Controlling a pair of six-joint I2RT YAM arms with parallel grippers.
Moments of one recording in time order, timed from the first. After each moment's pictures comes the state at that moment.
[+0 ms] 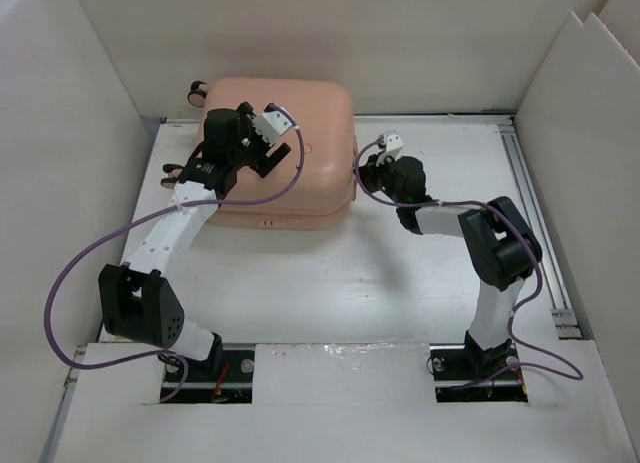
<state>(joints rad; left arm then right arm) -0.27 1.48 1.32 -0.31 0.17 0.62 0.42 1.89 0.98 0.80 -0.16 0.20</state>
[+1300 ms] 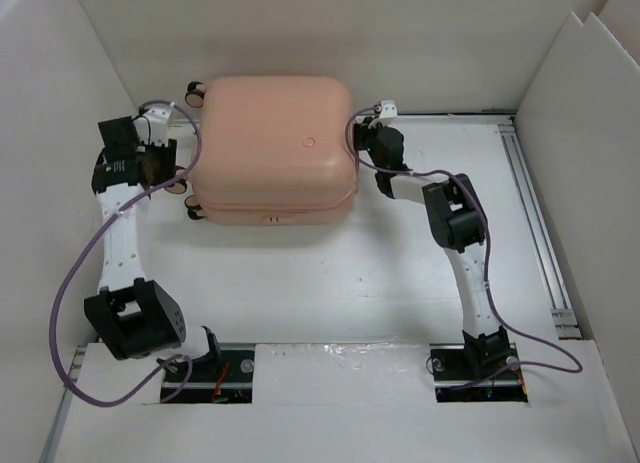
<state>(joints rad) 0.25 1.43 1.44 -0.68 0.17 0.35 0.37 2.44 1.70 0.81 0.04 0.23</state>
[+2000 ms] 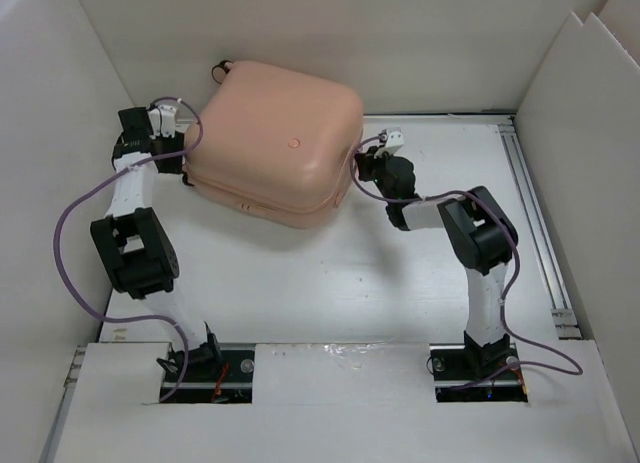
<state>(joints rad) 0.28 1.81 1.55 -0.55 0.11 0.34 0.43 2.12 1.16 0.97 0.05 0.24</state>
